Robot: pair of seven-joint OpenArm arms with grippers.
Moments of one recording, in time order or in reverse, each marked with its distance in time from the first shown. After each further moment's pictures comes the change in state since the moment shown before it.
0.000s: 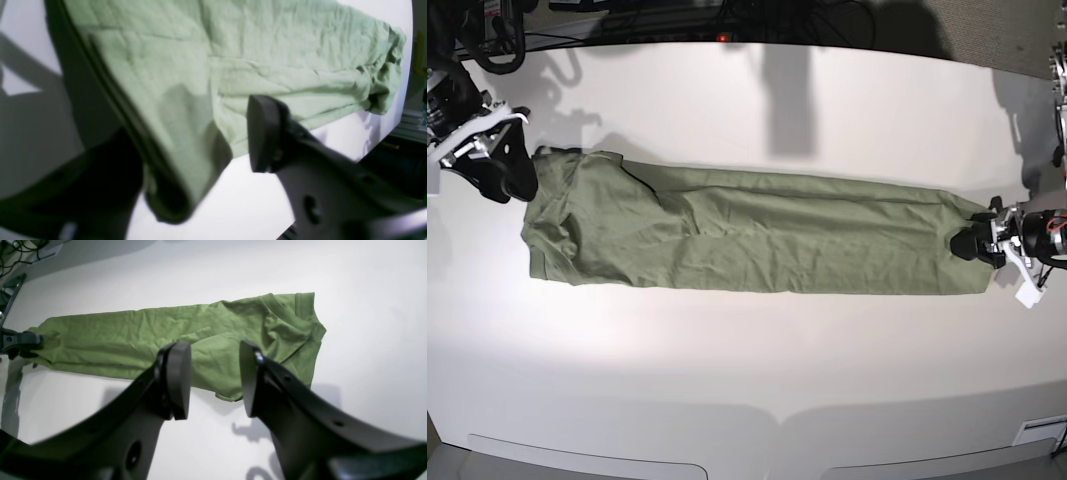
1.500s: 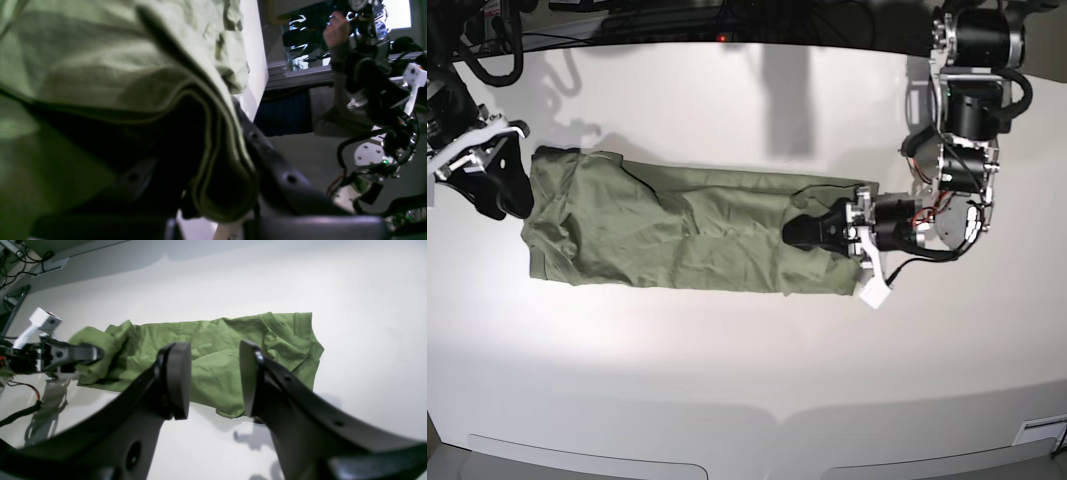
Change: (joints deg) left arm 6.6 24.8 0.0 12.3 -12.6 0.0 8.5; right arm 3.0 0.0 0.0 0.1 -0.2 0.0 0.2
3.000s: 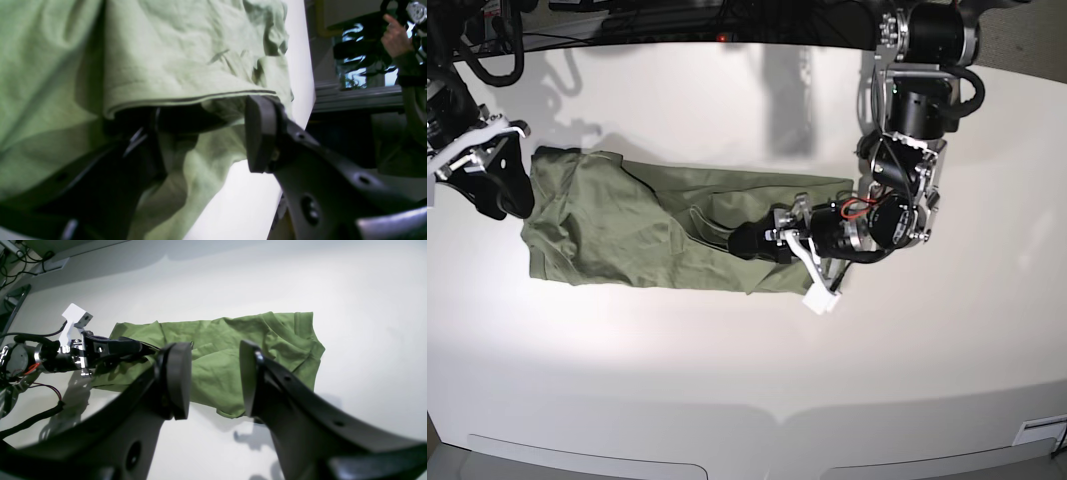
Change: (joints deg) left arm -0.7 10.0 -0.2 0.0 26.0 0.2 -17.4; right arm 0.0 -0.2 0.0 0.0 0.0 0.0 0.0
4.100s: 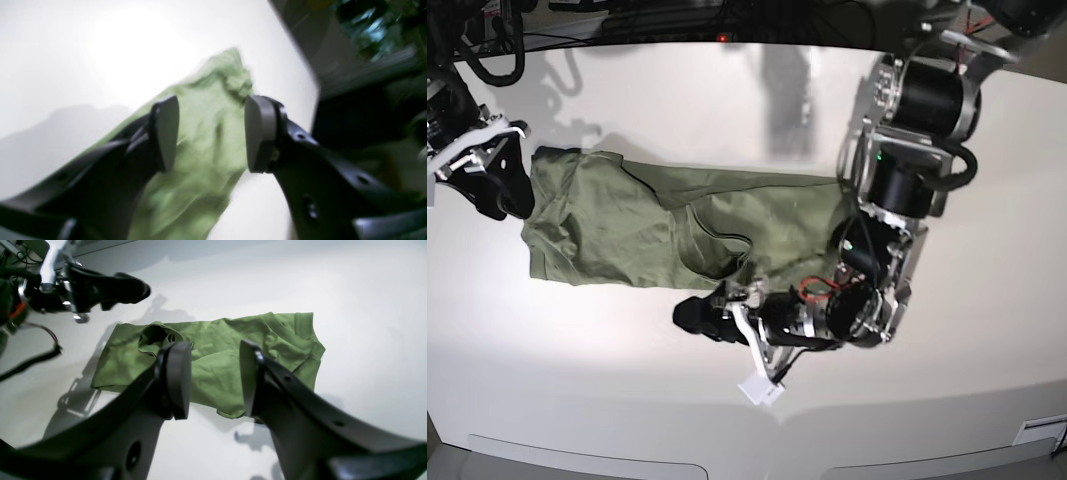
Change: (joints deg) left arm -14.4 1.0 12.0 0.2 3.3 -0.2 -0.3; right arm 0.0 -0.1 0.0 0.0 0.0 0.0 0.2
